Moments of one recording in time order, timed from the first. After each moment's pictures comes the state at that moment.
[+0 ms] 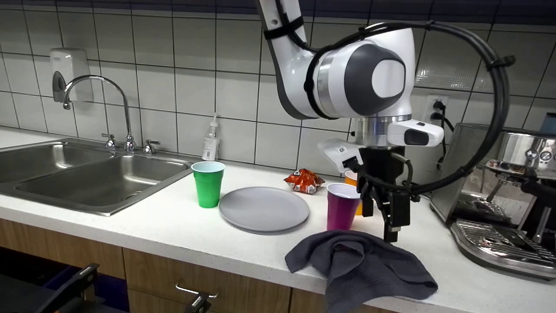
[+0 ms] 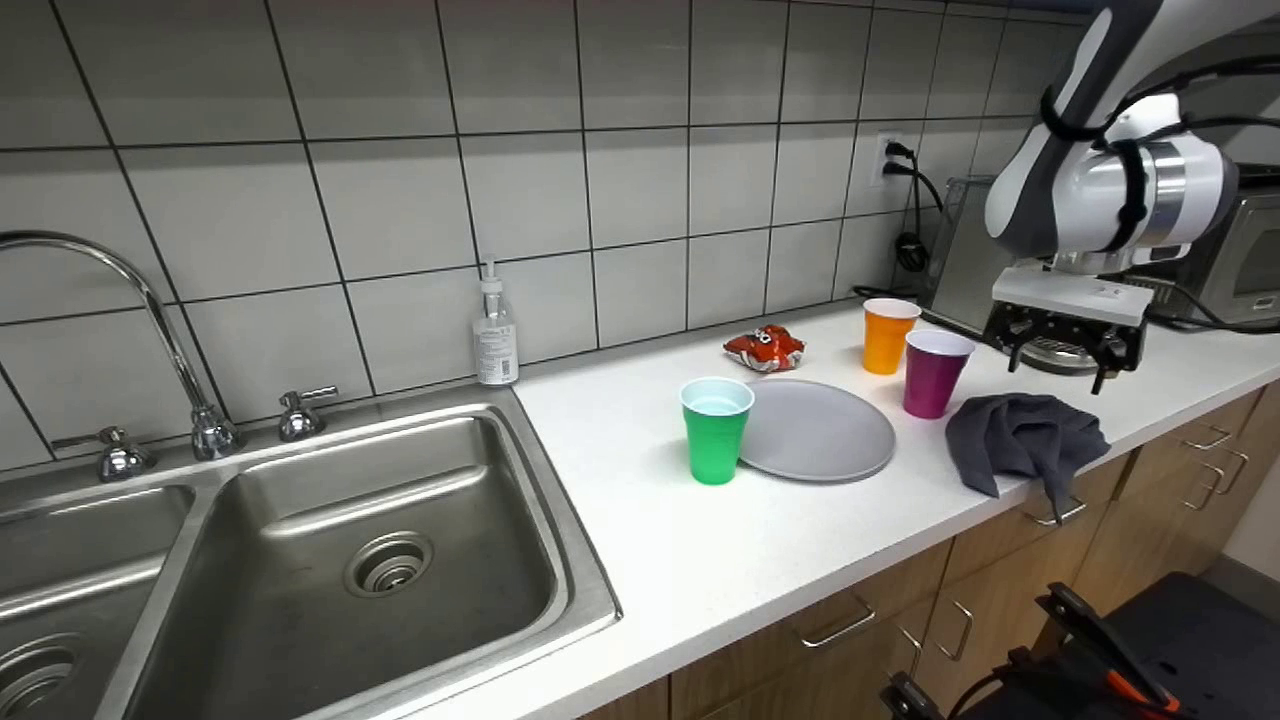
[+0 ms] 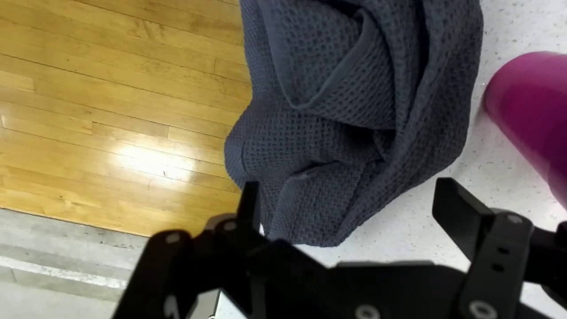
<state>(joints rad) -0.26 0.31 -0.48 -2.33 0.02 2.74 0.51</state>
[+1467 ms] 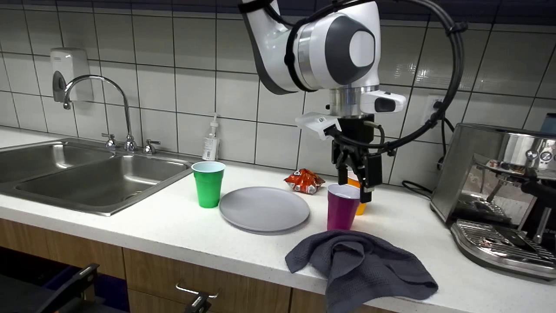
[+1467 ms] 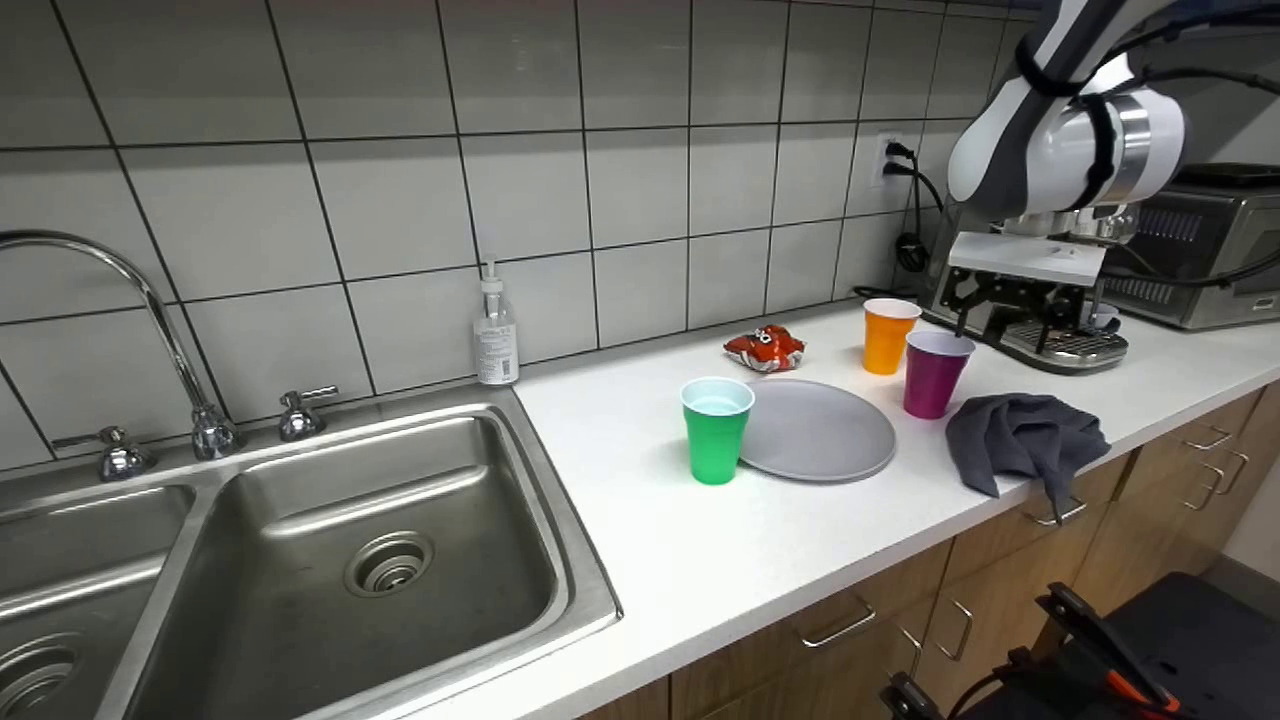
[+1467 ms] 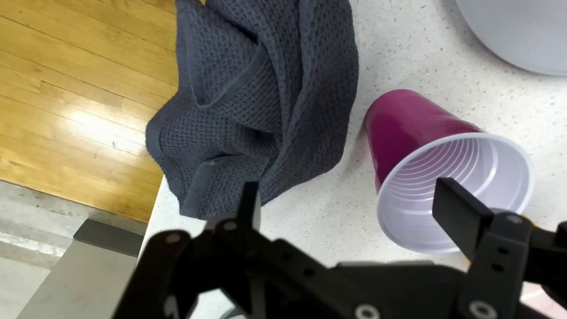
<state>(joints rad) -0.19 0.21 -0.43 -2.33 -0.07 2.70 0.52</state>
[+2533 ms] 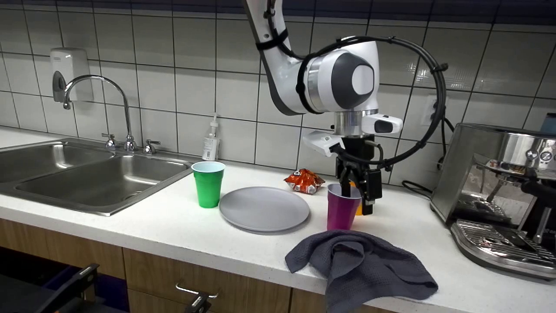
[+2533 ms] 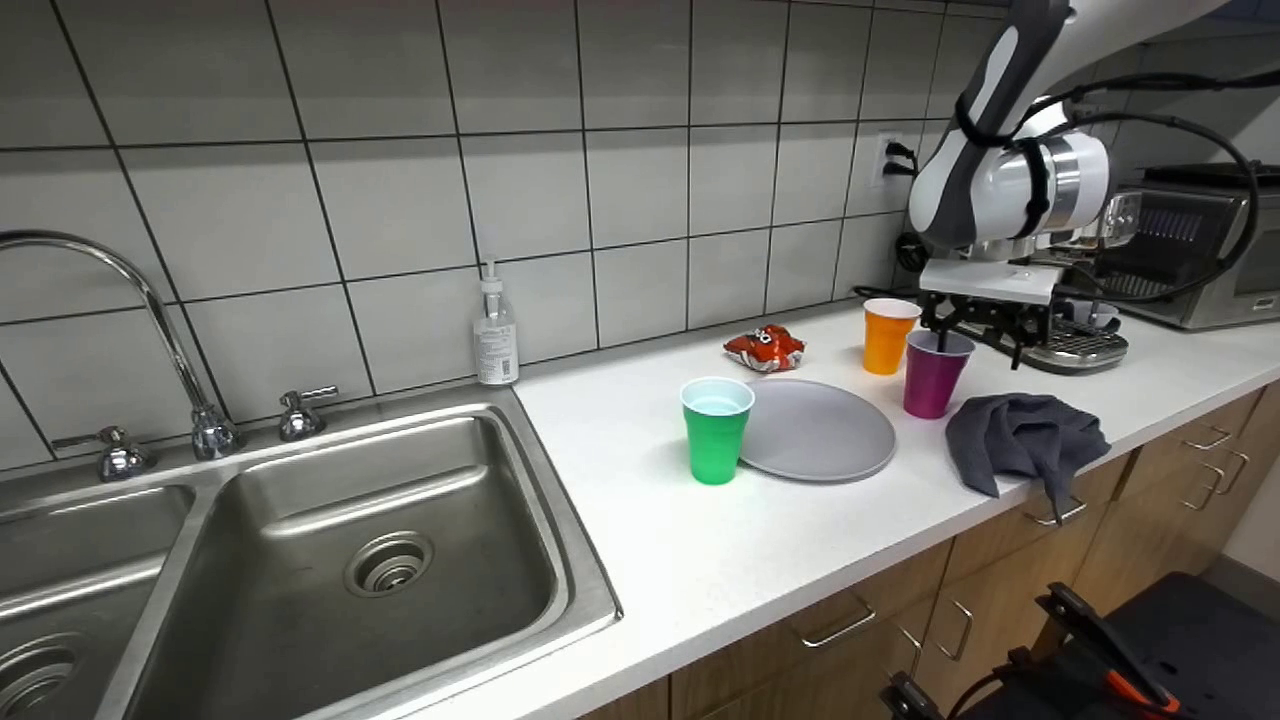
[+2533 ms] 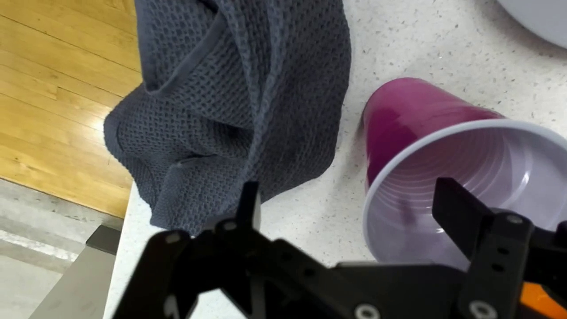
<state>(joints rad) -0.19 0.41 -0.41 -2.16 0.00 2.65 0.52</state>
